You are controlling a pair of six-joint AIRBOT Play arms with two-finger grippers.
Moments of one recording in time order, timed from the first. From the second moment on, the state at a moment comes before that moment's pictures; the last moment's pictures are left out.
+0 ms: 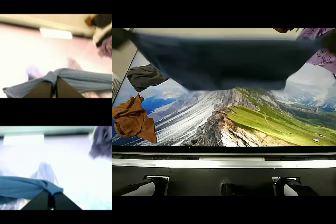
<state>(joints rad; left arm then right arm) 0.16 -1.29 1.98 0.96 -1.11 -1.50 -0.14 -1.12 1.93 -1.37 1.20 1.49</state>
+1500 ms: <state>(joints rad) 0.14 -1.78 1.71 1.15 -1.11 -1.50 -0.13 -1.83 1.90 -1.54 1.31 1.60</state>
